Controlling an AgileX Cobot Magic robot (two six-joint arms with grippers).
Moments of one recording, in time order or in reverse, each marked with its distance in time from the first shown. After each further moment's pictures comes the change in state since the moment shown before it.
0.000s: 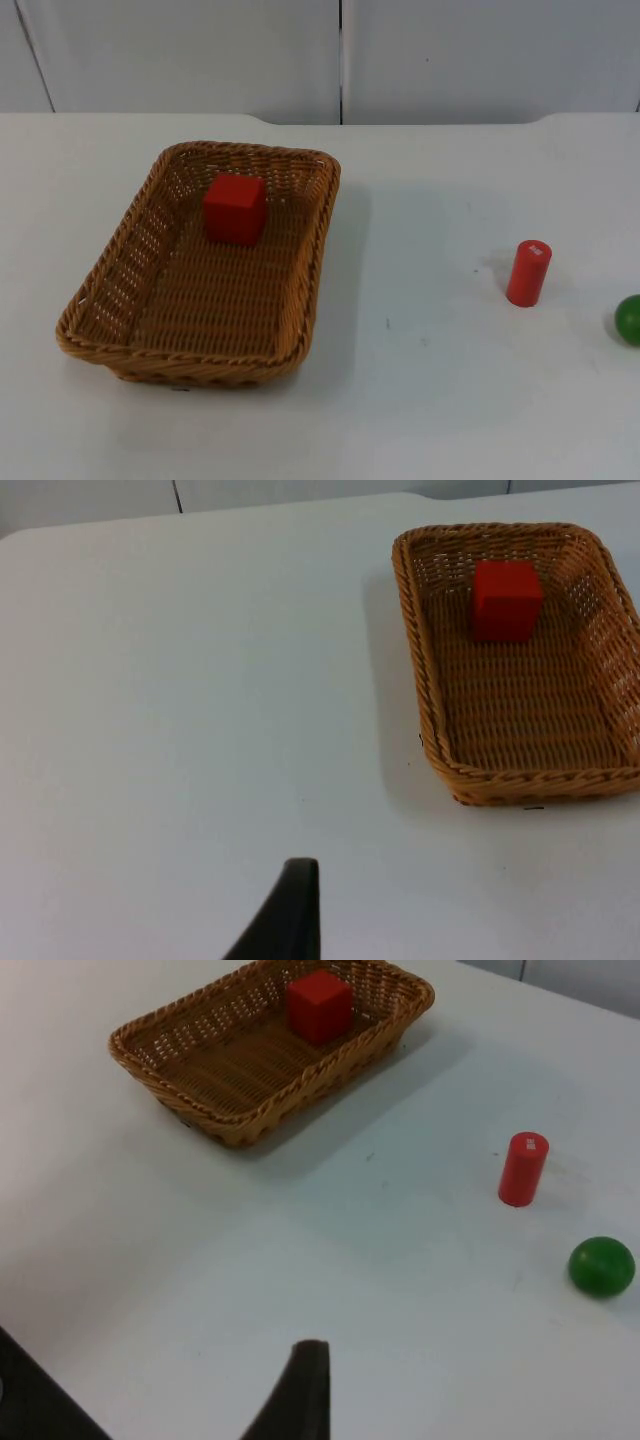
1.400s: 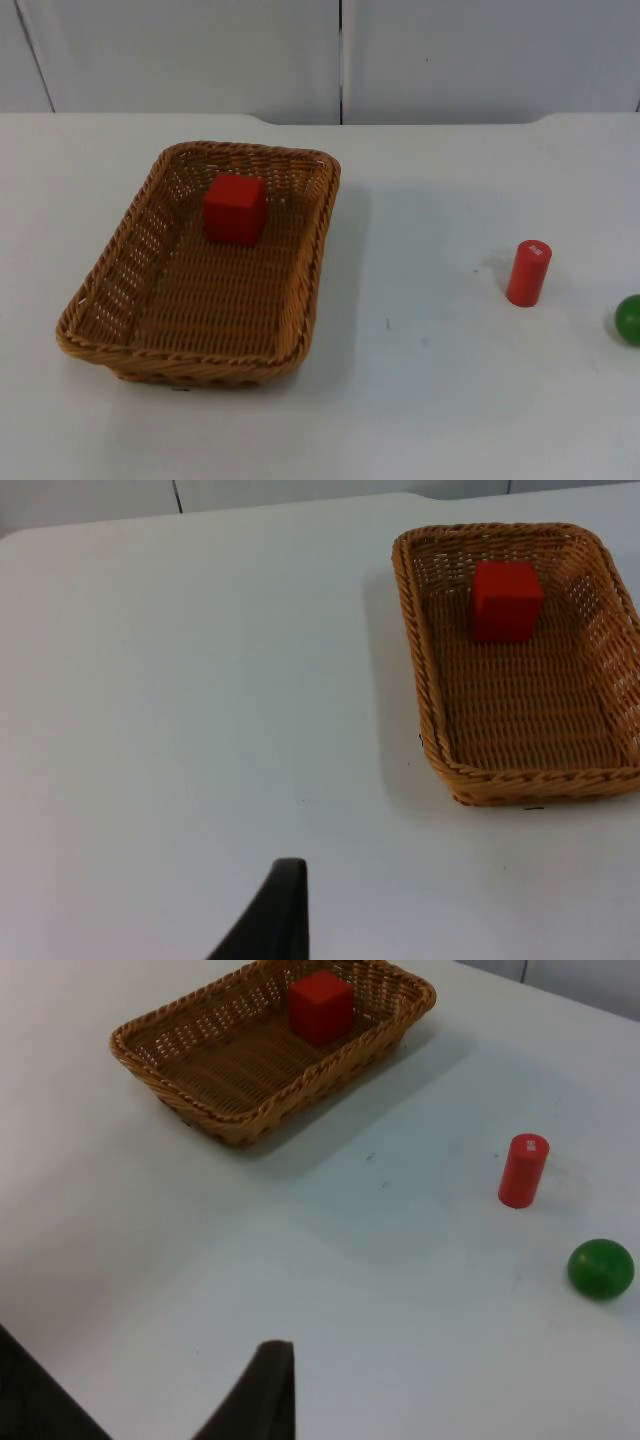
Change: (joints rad) right arm 0.000 0.000 0.000 0.003 0.000 -0.008; left arm 0.000 0.000 0.000 0.000 0.000 -0.002
